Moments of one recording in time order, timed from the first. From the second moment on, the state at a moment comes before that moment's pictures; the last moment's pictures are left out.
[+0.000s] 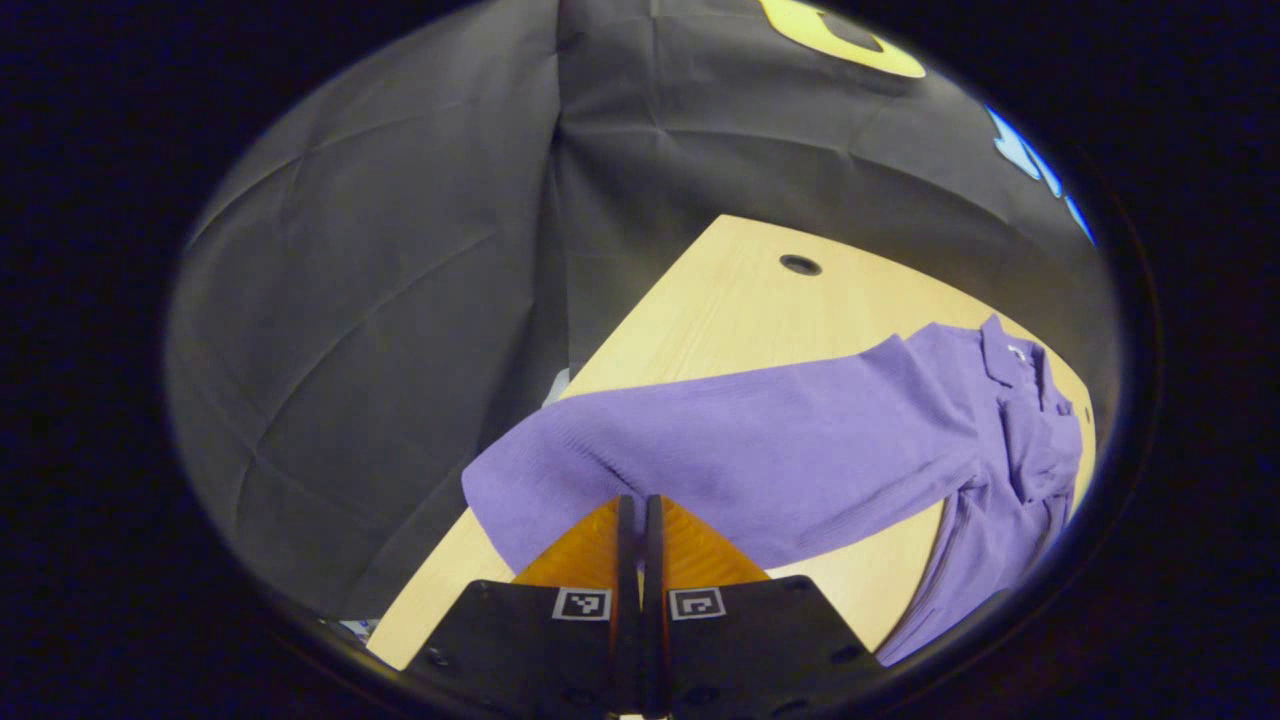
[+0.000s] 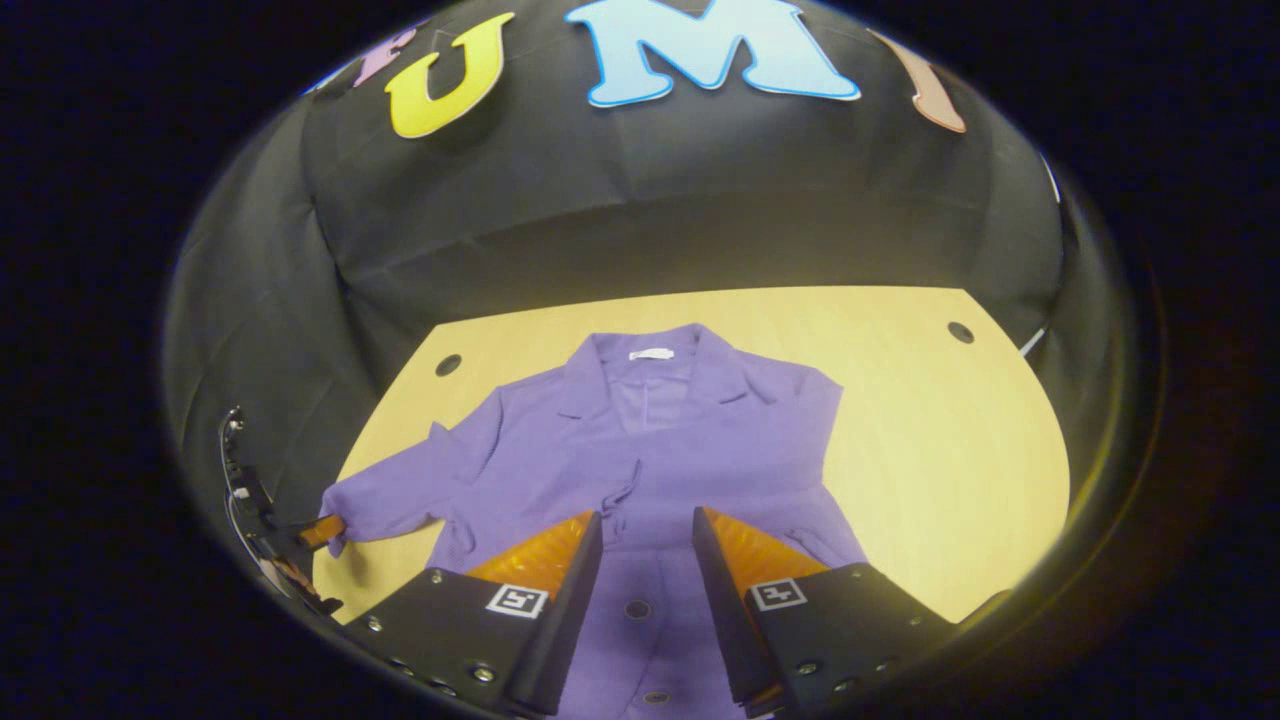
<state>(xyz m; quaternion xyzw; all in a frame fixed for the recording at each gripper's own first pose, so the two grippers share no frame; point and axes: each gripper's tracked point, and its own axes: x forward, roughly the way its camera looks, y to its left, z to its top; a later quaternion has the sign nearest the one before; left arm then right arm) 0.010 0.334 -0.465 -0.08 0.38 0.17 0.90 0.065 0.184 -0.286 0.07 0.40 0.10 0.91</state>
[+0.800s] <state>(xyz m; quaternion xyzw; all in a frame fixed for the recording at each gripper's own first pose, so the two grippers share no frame) 0.140 0.058 -0.362 -0.03 0.30 -0.07 0.95 -0.006 0.062 -0.294 0.13 0.40 0.00 0.91</state>
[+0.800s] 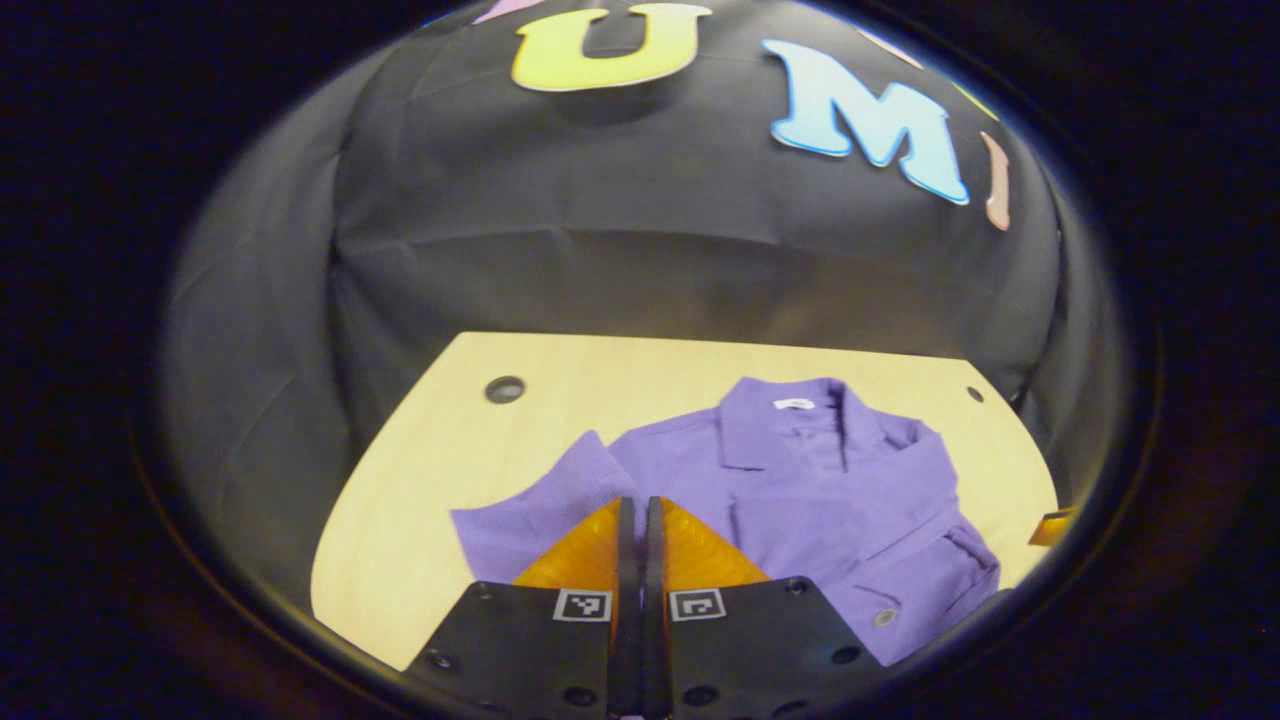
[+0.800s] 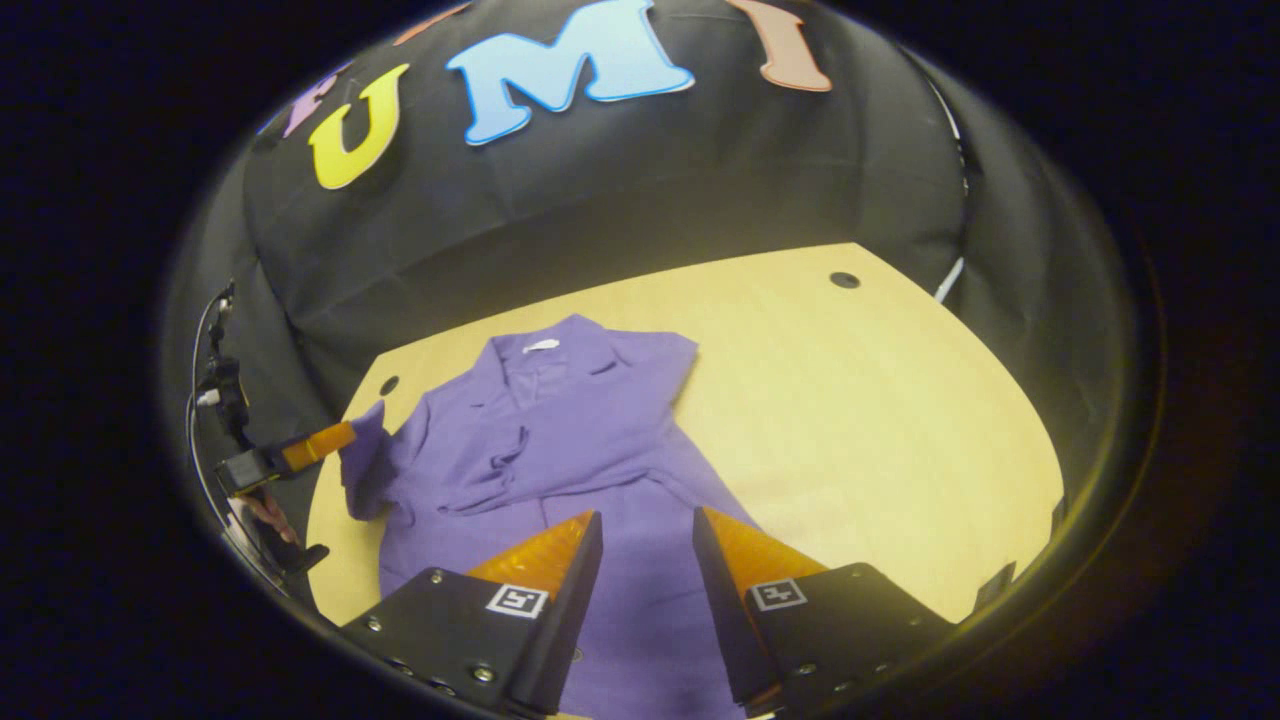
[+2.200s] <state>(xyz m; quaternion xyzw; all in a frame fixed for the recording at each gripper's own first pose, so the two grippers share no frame) 0.097 -0.209 -0.386 0.01 0.33 -0.27 0.90 -0.087 -0.036 -0.308 0.17 0.41 -0.07 0.89</state>
